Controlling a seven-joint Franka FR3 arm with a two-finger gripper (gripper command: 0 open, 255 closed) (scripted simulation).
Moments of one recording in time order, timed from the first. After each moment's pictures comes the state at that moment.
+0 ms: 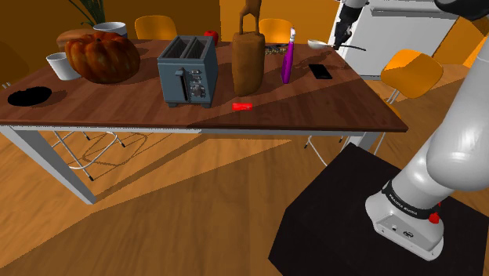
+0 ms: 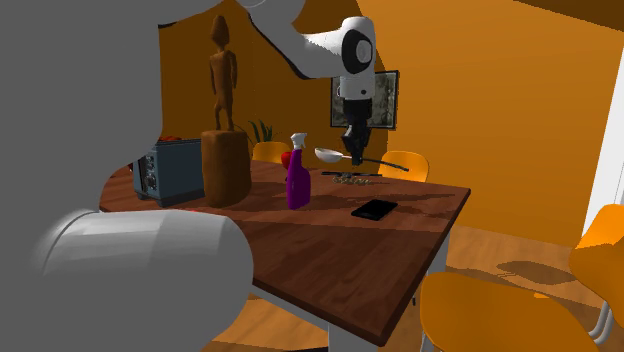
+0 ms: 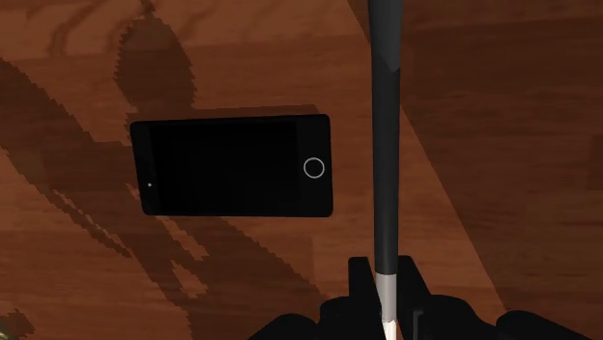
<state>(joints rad) 0.01 0.21 -0.71 -1.70 0.17 1.98 -1.56</state>
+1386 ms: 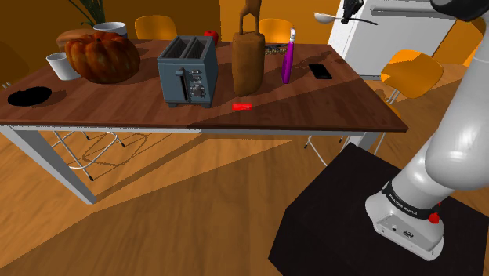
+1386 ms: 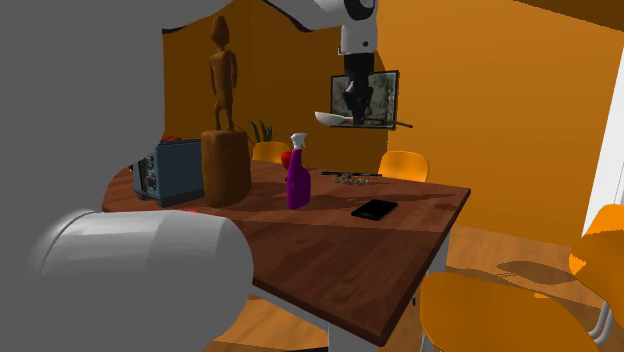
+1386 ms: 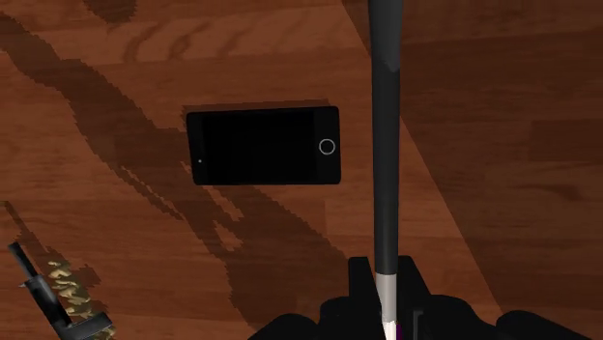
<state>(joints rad) -0.02 0.23 -0.73 -1.40 0.18 1.69 -1.55</state>
